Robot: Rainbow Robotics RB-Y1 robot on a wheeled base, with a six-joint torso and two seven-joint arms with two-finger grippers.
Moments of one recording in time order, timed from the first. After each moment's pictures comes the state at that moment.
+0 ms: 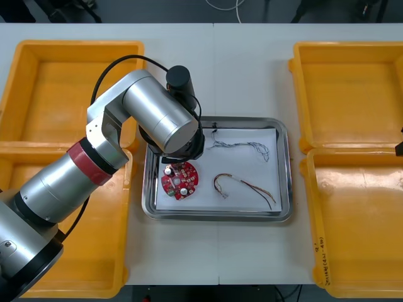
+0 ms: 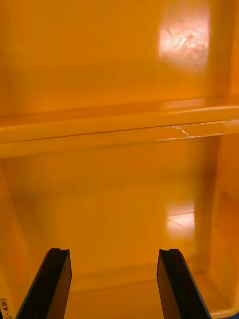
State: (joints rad) right arm -0.30 -0.99 -0.15 -2.13 -0.93 1.92 1.04; left arm -0.78 0.35 -0.62 -1.56 0.47 1.54 -0.86
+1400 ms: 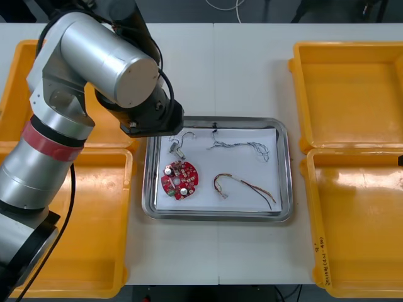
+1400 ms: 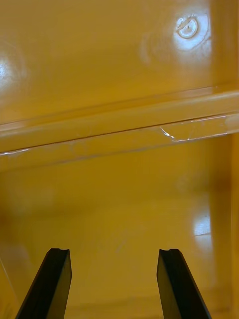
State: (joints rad) right arm -0.10 -1.03 -0.19 -1.96 -1.01 1.57 1.13; left arm -0.78 0.37 -0.32 -1.77 0.56 1.87 -0.86
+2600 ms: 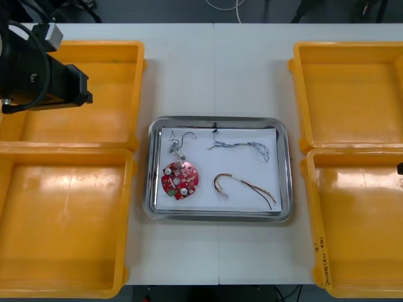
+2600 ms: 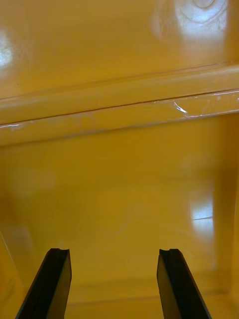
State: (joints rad) right arm -0.10 -1.04 -0.19 -1.98 -1.04 1.63 1.14; left arm -0.63 0.58 0.09 -2.00 0.65 1.91 -1.13
